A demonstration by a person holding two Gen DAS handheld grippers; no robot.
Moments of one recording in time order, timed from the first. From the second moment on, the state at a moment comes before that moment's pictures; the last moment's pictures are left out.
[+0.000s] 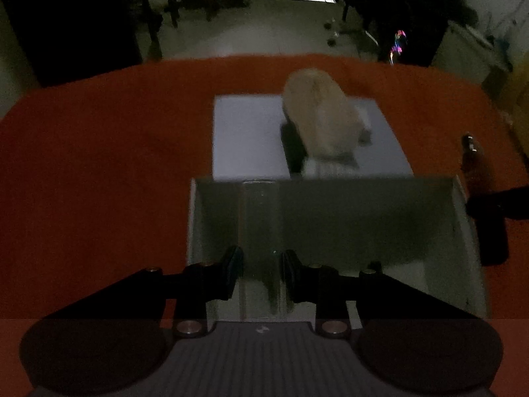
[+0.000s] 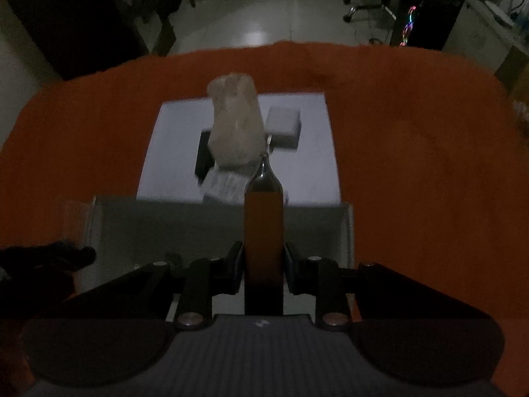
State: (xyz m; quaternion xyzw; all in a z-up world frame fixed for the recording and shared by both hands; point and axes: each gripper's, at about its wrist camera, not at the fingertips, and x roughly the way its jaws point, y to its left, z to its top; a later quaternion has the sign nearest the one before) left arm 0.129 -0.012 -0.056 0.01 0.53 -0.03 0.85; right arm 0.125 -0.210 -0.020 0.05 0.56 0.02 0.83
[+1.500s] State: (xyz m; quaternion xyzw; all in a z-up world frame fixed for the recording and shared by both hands) left arm 0.120 -0.066 -0.194 0.06 0.65 -0.10 0.75; right arm 0.105 -0.167 -0.213 0.05 0.69 0.06 0.72
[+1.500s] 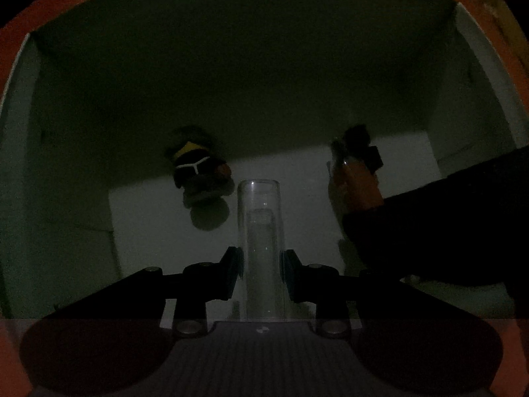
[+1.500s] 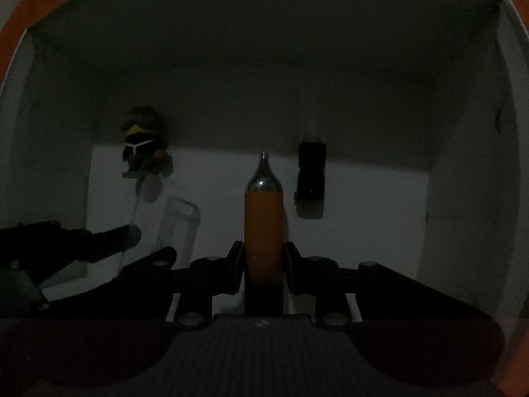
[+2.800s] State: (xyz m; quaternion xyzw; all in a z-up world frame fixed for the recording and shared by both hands) left arm 0.077 -0.051 -0.135 0.06 0.64 -0.07 0.76; right arm 0.050 -0.168 -0.148 0.01 0.66 0.08 0.75
